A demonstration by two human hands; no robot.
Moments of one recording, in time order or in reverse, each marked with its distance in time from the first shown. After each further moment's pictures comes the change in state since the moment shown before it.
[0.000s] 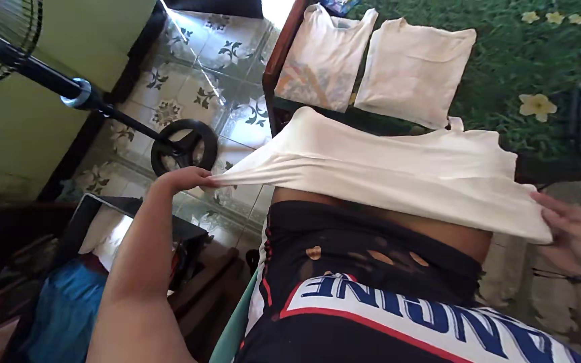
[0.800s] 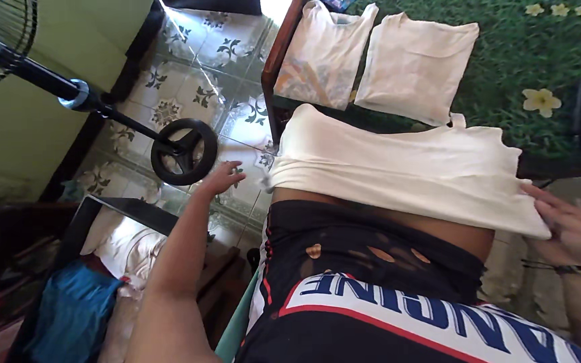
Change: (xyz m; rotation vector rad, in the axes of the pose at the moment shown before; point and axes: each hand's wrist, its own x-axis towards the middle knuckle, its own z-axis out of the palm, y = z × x) left_hand 0.048 0.030 0.057 -0.188 0.244 0.143; right_hand 0.003 0.000 0.018 -0.034 0.036 0.011
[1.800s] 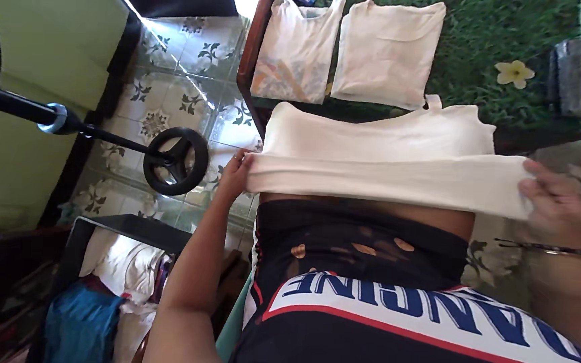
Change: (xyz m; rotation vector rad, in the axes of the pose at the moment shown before) left_hand -0.001 0.070 0.059 -0.378 0.258 0.375; right_hand -0.034 -0.015 0.035 -0.289 0.255 -0.206
